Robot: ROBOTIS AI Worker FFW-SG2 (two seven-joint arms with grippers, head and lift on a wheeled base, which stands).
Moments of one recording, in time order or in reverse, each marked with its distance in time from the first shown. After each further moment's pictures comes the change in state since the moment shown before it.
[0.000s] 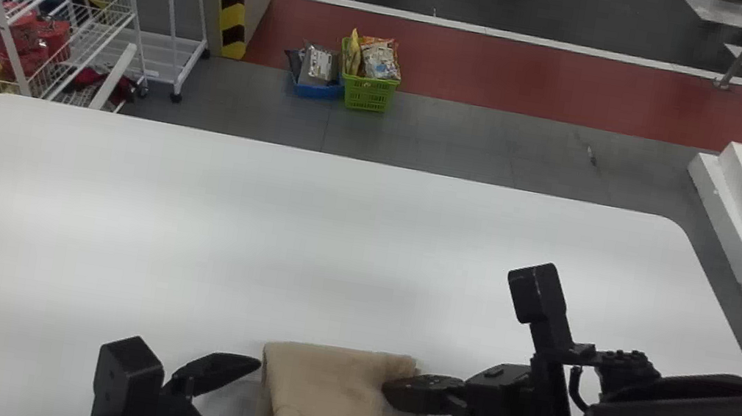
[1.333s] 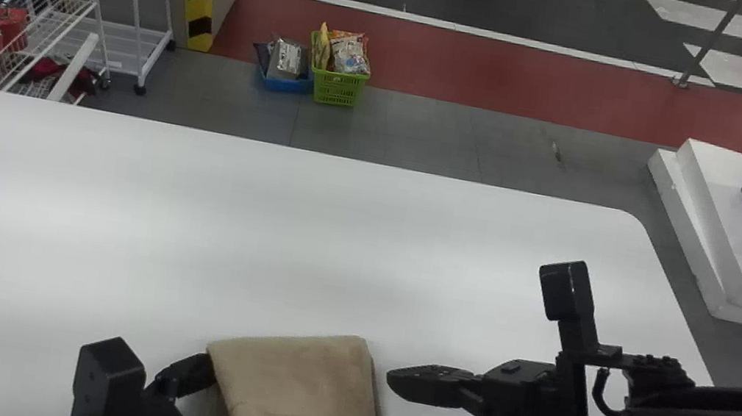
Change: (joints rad) left arm -0.017 0.000 -0.052 0.020 0.000 -0.002 -0.002; right arm 0.051 -0.025 -0.113 -0.133 -0.061 0.042 0.068
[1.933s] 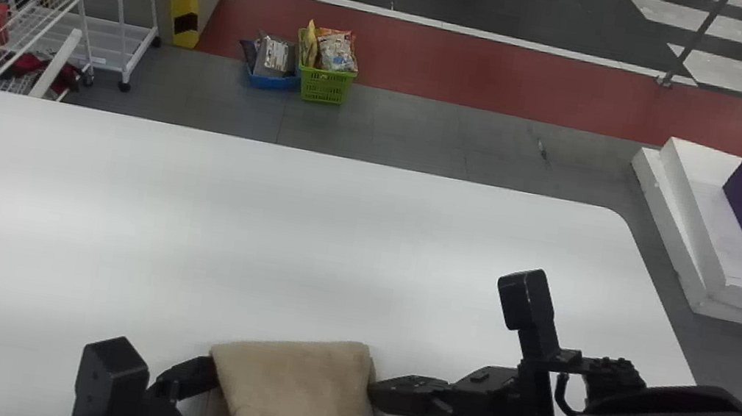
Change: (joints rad) left arm -0.007 0.000 -0.023 -0.002 0.001 0.016 0.002; right arm 0.012 0.004 0.046 0.079 0.091 -0.096 -0.015
